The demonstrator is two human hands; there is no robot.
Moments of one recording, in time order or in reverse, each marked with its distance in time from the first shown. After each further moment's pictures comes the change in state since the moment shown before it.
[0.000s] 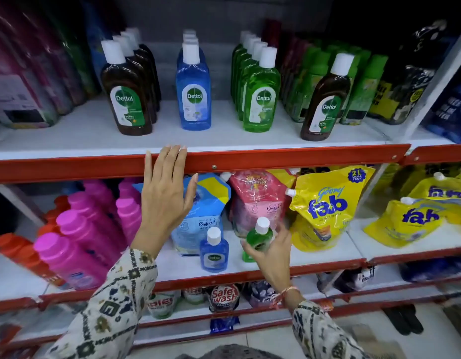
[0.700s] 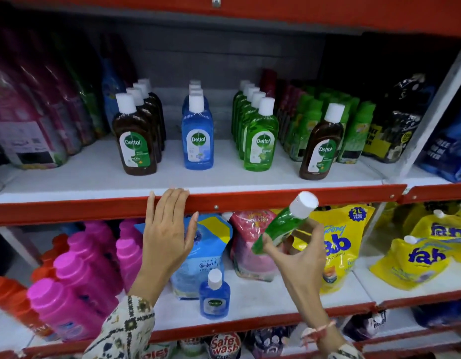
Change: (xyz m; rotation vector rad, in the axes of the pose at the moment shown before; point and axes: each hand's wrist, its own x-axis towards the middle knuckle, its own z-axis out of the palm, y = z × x) left_hand 0.004 -0.001 0.003 -0.046 0.069 -0.033; right_hand 0.022 -0.103 -0.087 0.403 0.268 -0.169
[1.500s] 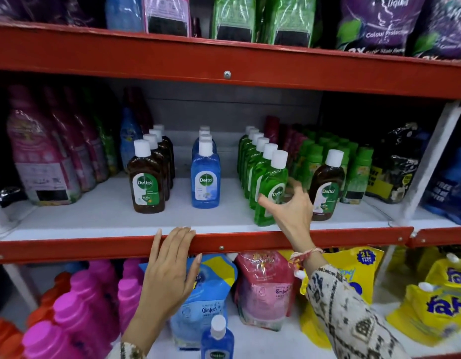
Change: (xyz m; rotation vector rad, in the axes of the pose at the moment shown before) left_hand 0.002 -0.013 0.002 -0.026 -0.020 0.078; right_hand 0.146 -0.057 0.059 -0.193 -0.063 -0.093
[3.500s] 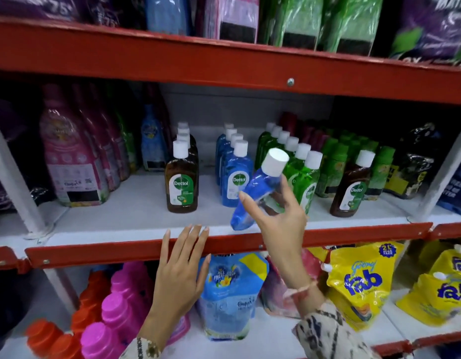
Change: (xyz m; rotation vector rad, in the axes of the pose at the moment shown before) left_hand -0.013 -0.065 -0.024 0.019 -0.040 0.038; right_hand -0.105 -0.120 0.043 0.459 0.011 -0.053
